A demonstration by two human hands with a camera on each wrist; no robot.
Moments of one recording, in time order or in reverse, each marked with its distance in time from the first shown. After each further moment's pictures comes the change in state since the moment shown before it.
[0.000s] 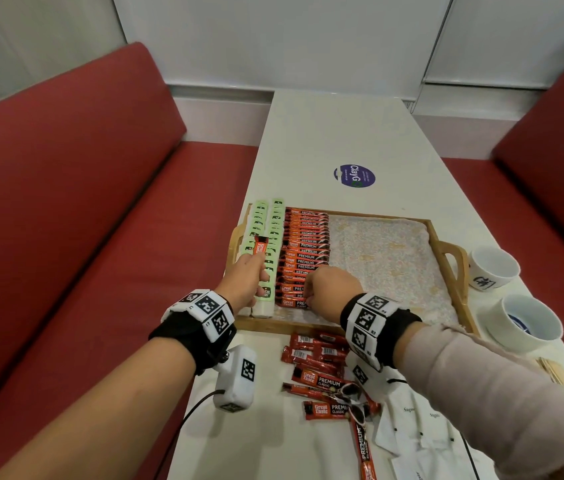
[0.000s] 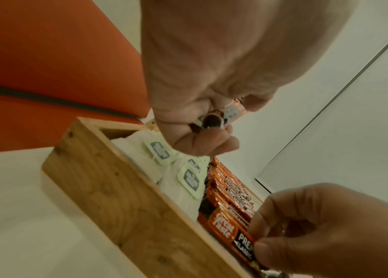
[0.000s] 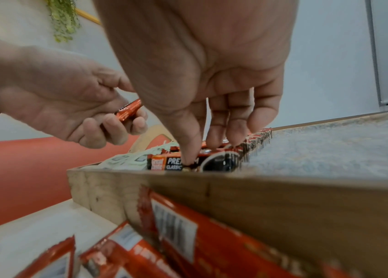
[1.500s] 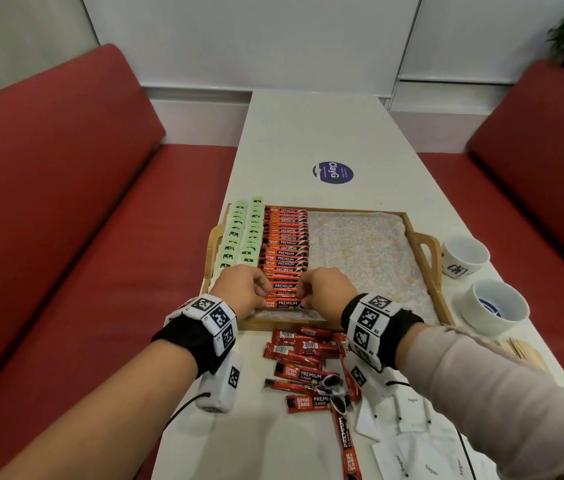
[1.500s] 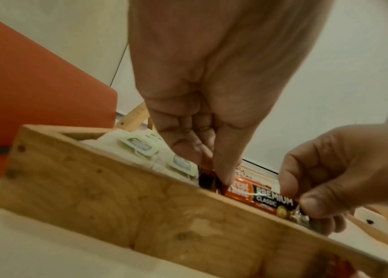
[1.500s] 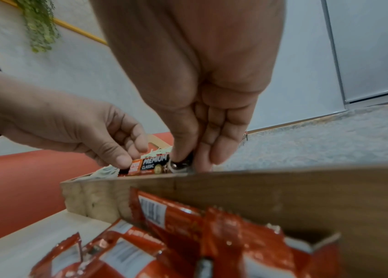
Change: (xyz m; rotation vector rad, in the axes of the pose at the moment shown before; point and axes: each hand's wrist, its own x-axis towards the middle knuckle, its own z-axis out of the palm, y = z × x) left_hand 0.004 -0.015 0.016 0.683 -0.086 0.258; right_hand -0.026 0.020 -0.008 0.324 -0.022 0.029
